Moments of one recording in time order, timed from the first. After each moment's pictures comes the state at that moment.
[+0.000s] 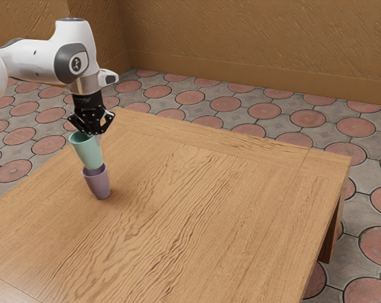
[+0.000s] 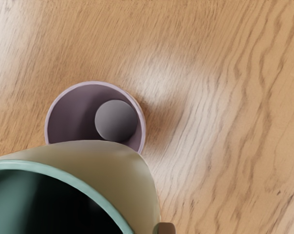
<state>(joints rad) 0.10 0.27 0.10 -1.62 0.01 1.81 -0.26</state>
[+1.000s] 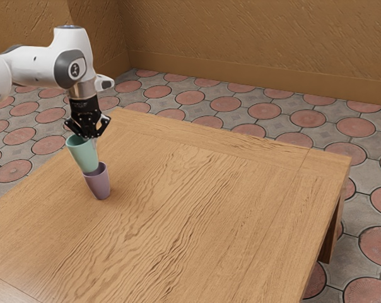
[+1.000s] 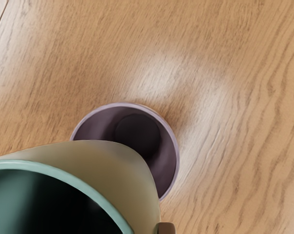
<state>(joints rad) 0.14 0.33 0.10 -1.59 0.01 1.82 -0.24</state>
